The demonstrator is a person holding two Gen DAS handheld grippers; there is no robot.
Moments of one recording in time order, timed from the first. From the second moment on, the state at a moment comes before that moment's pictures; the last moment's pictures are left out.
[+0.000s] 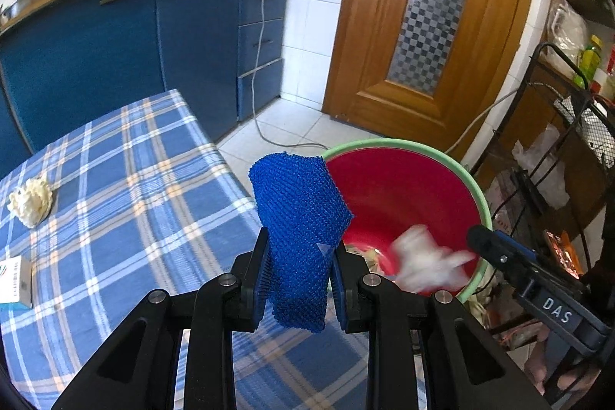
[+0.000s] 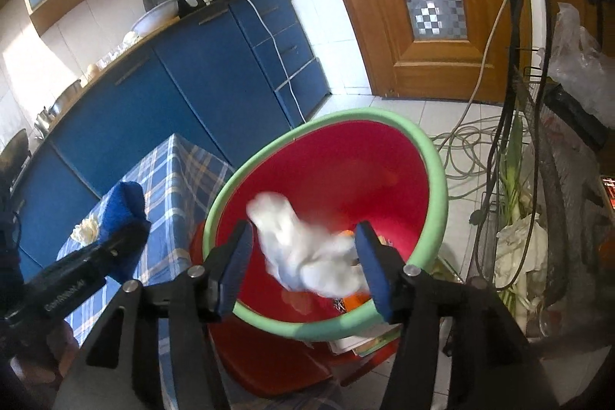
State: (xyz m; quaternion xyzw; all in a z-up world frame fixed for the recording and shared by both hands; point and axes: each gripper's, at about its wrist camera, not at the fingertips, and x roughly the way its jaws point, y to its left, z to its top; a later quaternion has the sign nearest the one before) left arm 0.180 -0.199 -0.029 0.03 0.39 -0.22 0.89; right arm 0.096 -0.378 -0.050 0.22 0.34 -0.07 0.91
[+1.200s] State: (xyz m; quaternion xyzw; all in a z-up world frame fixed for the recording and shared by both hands) left arm 0.187 -0.228 -0.023 0.05 0.38 -0.22 0.90; right arm 0.074 -0.393 -0.029 0.23 0.30 -0.09 0.92
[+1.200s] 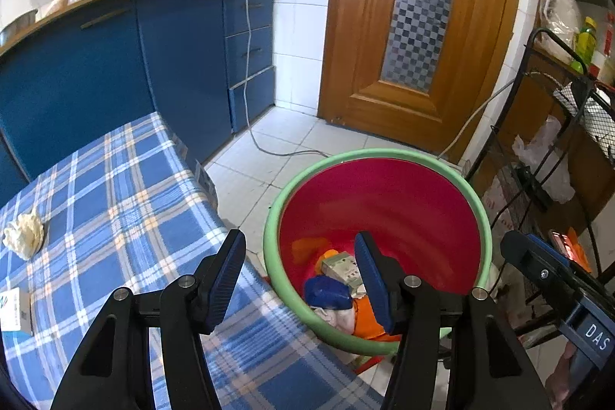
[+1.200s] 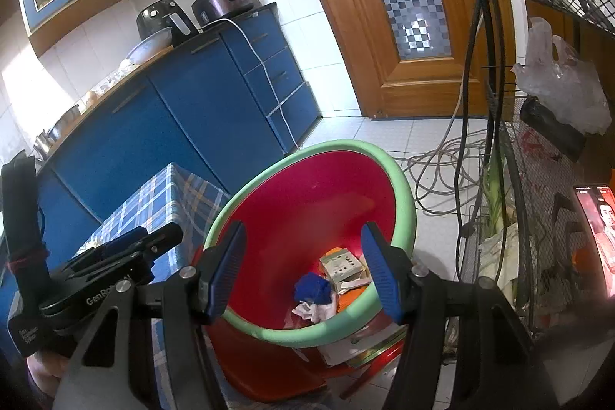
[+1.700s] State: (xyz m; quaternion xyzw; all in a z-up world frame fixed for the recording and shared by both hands) left arm 0.172 -0.183 -0.014 0.02 0.38 -0.18 0.91; right arm 0.074 -0.371 -0.023 0.22 0.31 -0.07 0.92
